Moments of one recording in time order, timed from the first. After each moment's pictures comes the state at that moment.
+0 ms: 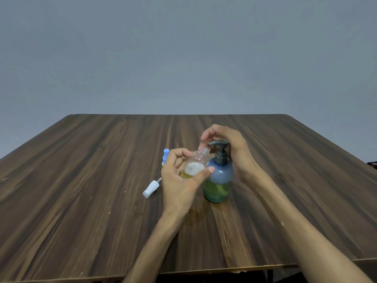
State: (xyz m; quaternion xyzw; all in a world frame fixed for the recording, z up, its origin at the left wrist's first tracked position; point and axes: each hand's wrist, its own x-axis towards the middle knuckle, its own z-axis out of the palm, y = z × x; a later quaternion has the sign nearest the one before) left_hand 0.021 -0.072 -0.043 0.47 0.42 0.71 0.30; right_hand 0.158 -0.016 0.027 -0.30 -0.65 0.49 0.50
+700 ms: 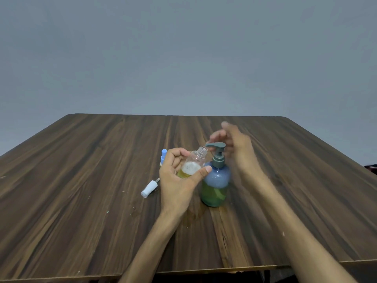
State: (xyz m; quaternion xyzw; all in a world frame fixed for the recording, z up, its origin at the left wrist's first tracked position) left_hand 0.022 -0.074 -0.041 0.47 0.41 0.72 0.30; right_hand 0.160 -0.025 0.035 -0.43 -0.56 0.47 0.53
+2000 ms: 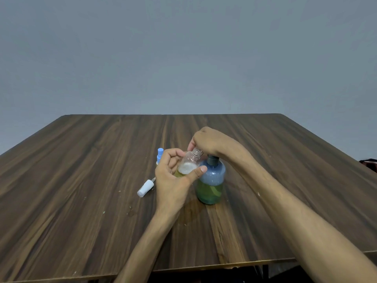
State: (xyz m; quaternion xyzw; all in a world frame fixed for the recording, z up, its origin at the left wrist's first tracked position) left_hand 0.020 -0.070 -0.044 0.46 0.44 0.70 0.32; right_hand 0.130 0.016 0.059 -0.56 -0.78 0.24 0.13
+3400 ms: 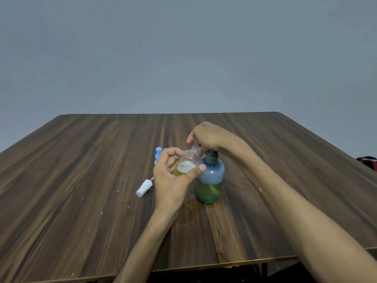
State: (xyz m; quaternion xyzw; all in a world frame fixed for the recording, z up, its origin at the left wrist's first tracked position) left_hand 0.020 -0.070 -0.044 0.46 0.44 0.70 0.32; right_hand 0.129 0.003 0.071 -0.57 -0.75 0.30 0.16
